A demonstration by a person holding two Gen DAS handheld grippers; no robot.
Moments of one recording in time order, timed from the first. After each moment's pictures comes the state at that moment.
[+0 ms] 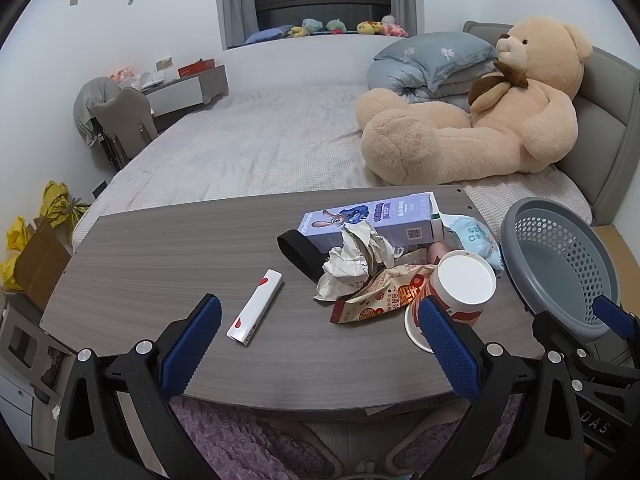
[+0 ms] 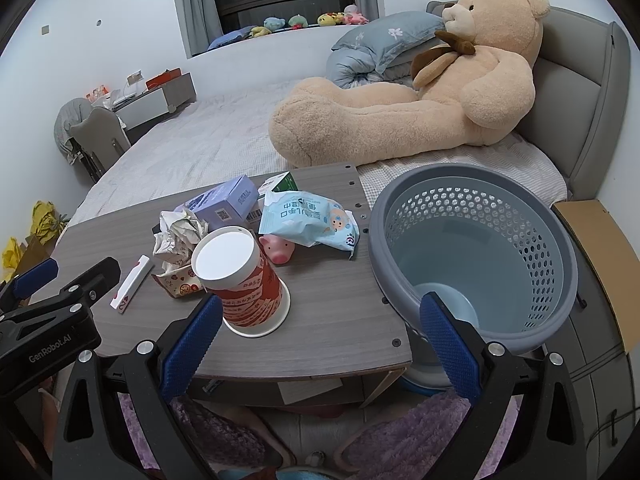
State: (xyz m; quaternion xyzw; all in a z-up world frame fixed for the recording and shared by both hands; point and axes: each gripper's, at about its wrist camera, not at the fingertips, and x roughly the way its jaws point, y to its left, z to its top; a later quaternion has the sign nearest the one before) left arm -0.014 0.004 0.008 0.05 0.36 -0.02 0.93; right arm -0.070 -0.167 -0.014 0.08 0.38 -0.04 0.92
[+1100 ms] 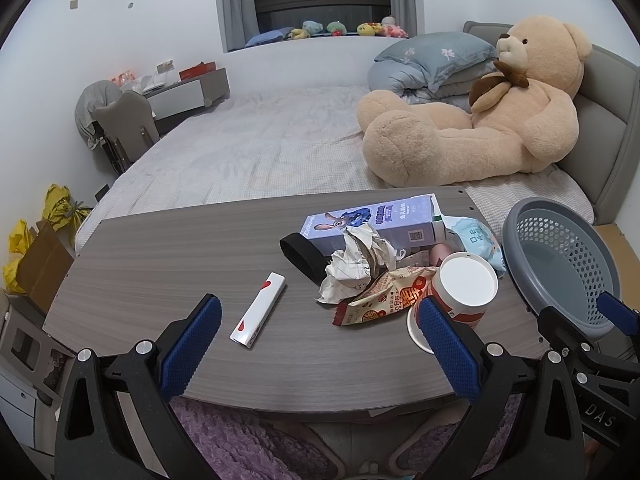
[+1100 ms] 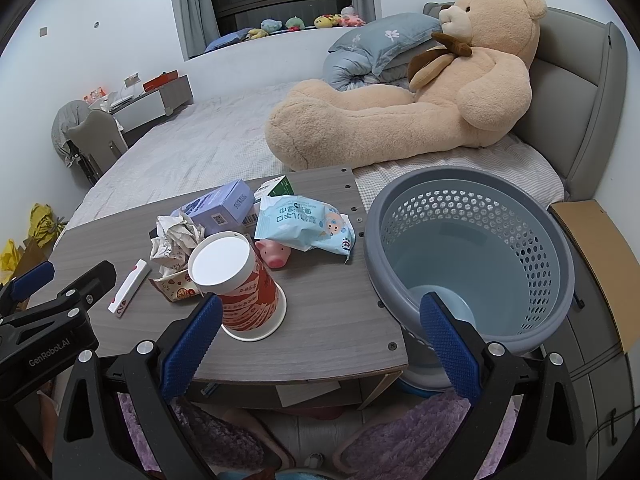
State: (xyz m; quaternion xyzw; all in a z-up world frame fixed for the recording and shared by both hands) left arm -0.016 0.009 0.010 0.05 0.36 -0.02 0.93; right arm -0.070 -0.170 -0.013 0.08 0.38 -0.04 0.92
